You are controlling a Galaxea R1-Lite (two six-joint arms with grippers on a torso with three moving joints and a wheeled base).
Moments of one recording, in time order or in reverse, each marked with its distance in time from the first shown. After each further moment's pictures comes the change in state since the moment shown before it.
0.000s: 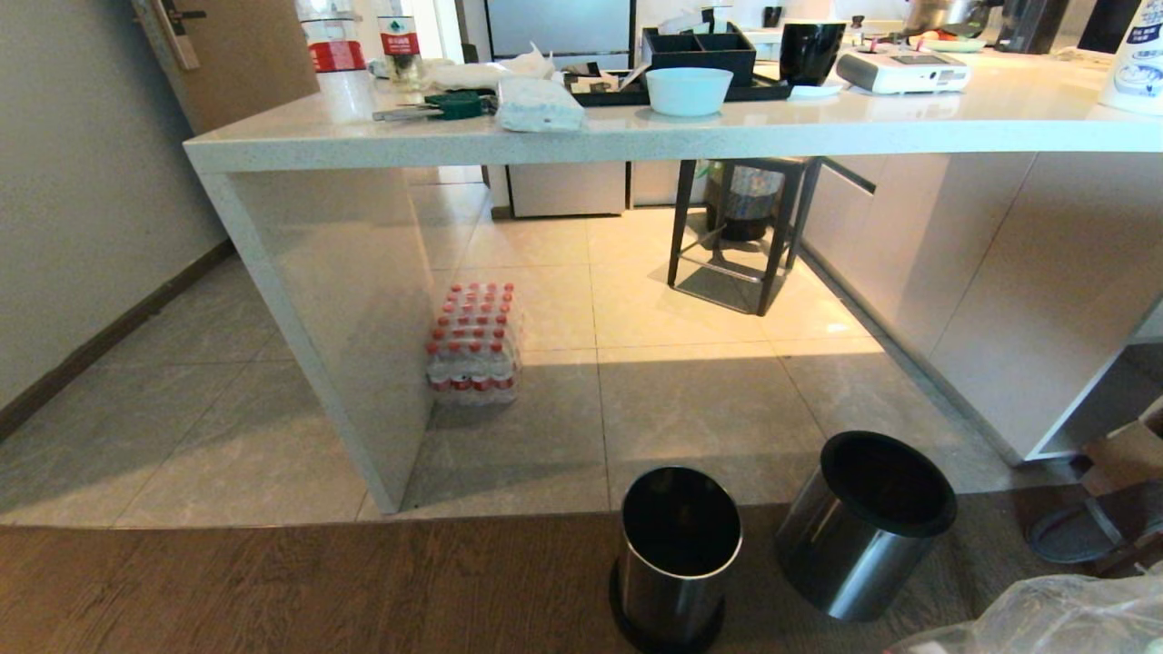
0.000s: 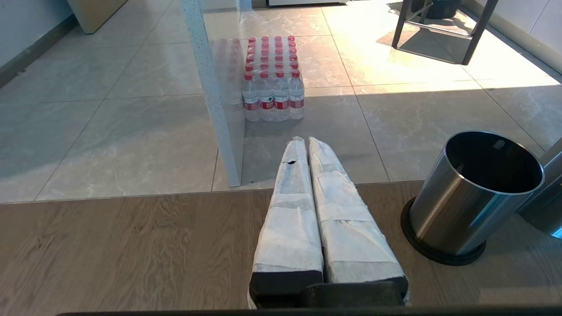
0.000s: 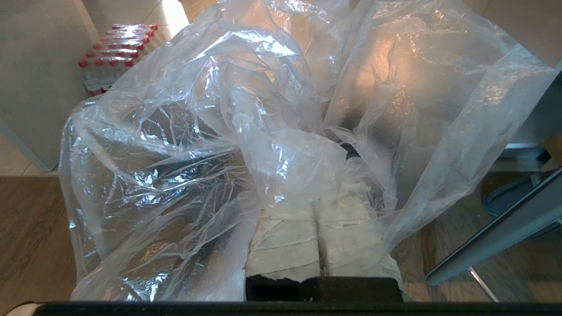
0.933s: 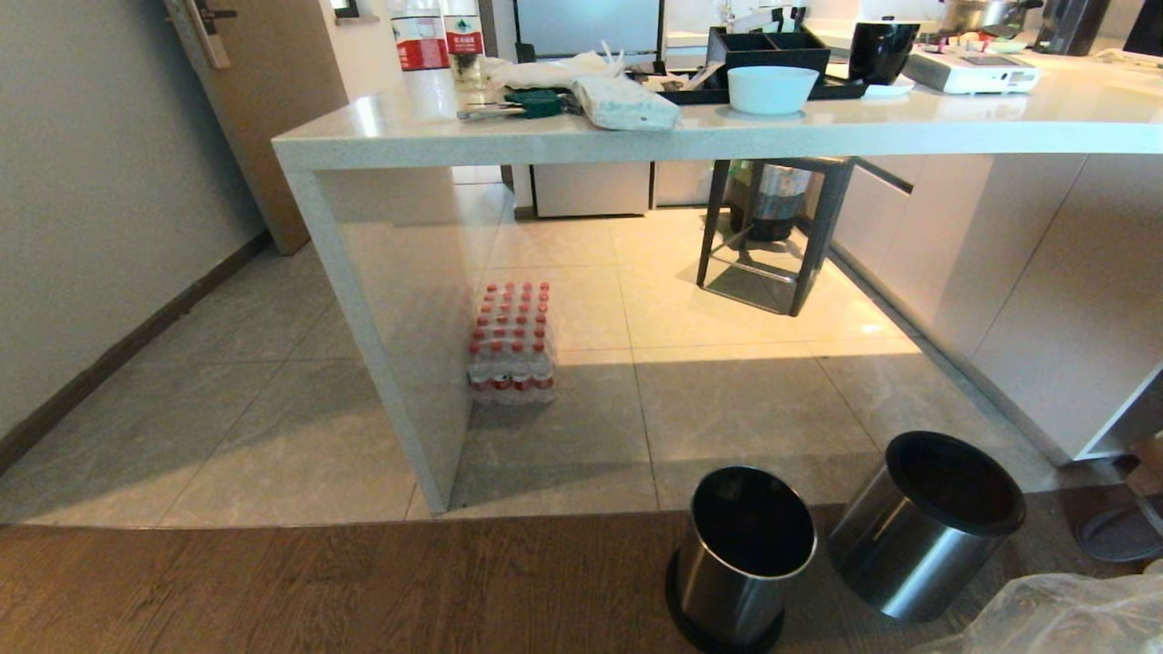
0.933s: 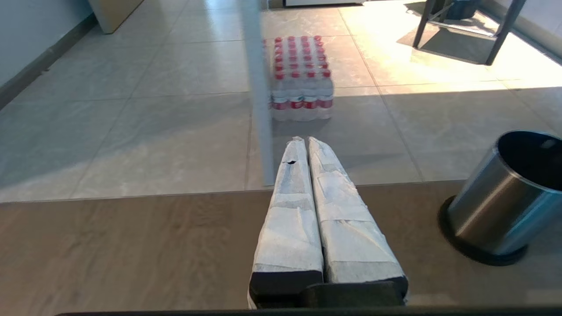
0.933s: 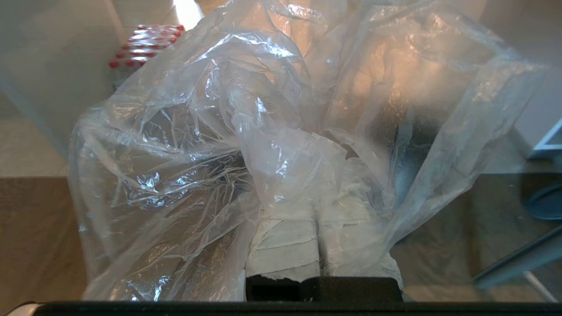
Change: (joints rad) left arm 0.000 0.000 0.000 0.000 0.000 -0.001; right arm 0.000 0.000 0.000 0.000 0.000 0.001
